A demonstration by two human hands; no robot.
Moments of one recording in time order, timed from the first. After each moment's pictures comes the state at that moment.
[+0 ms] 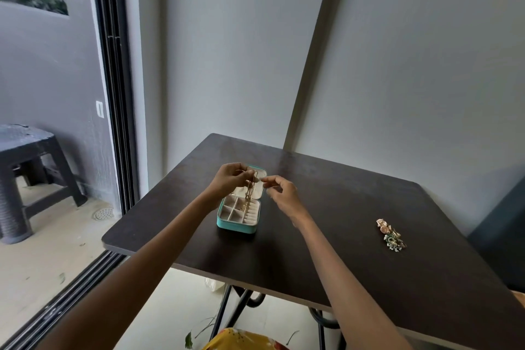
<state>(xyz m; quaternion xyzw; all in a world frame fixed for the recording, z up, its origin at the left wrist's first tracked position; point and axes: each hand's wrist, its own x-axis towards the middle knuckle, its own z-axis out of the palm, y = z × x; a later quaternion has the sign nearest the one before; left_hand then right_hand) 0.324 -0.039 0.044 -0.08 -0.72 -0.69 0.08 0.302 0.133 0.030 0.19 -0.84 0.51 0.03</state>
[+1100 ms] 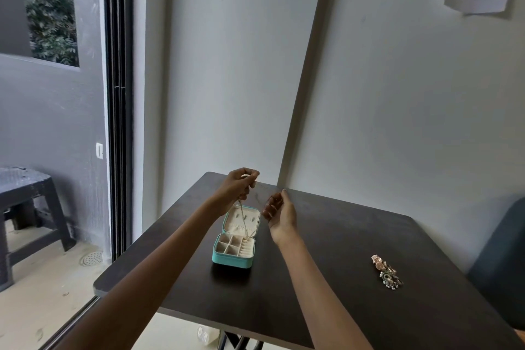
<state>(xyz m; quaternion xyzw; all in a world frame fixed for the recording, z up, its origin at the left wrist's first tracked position) 0.308 -0.025 0.118 -0.08 -0.68 -0.72 0.07 0.306 0.108 0.080 -0.03 -0.45 0.89 -0.03</state>
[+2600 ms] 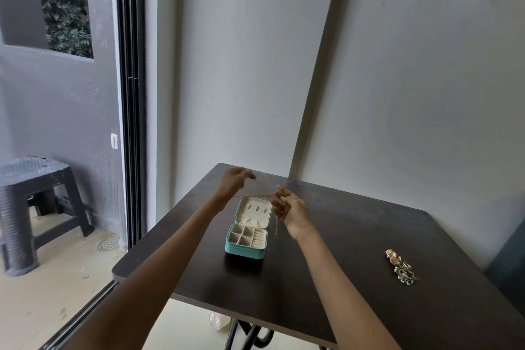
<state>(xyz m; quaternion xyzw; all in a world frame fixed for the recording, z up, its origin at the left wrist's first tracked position) 0.295 -0.056 0.091 -0.01 -0.78 -0.60 0.16 0.288 0.117 0.060 -0.02 -0.51 0.85 -0.07</state>
